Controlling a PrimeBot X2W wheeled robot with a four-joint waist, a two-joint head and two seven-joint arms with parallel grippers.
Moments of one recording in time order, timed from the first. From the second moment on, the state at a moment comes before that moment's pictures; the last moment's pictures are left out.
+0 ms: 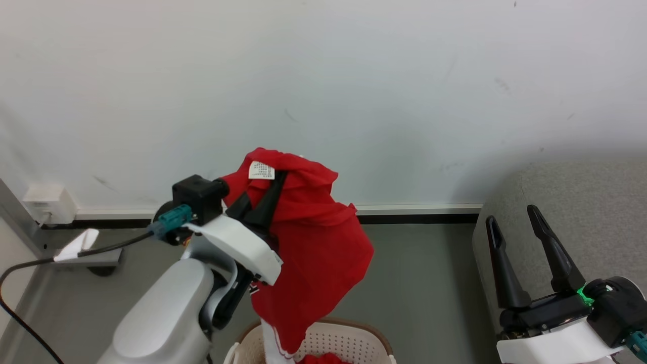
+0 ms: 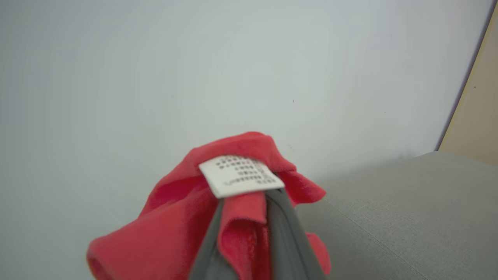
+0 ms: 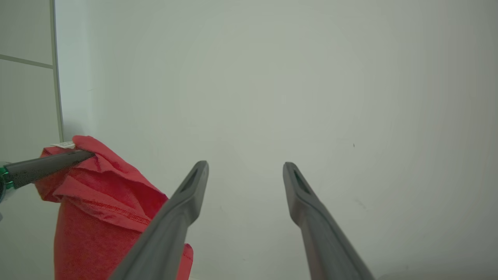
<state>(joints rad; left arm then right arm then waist) -0.60 0.27 -0.59 0.34 -0.59 -0.01 -0.17 -0.14 -0.12 0.19 -0.01 0.31 0.13 -0.26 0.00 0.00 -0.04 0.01</state>
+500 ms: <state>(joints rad) -0.67 0.28 -0.59 0.24 -0.58 0.04 -0.12 -0.14 -0.14 0.28 0.01 0.36 0.13 -0.26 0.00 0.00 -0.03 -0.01</state>
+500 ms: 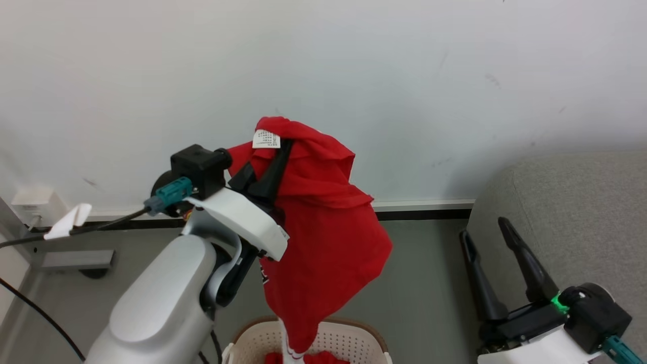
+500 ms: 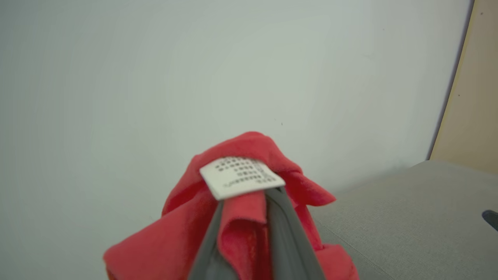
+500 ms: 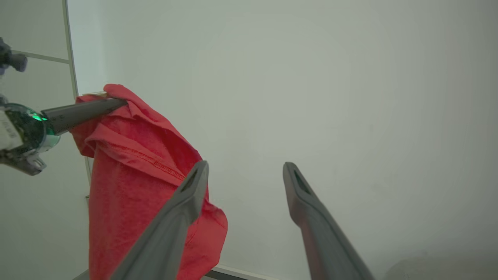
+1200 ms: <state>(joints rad) -0.81 0.16 -0.66 0.25 -0.57 0.01 -0.11 -0.37 -0.23 0.92 0.37 0.94 0.13 -0.26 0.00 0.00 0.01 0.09</state>
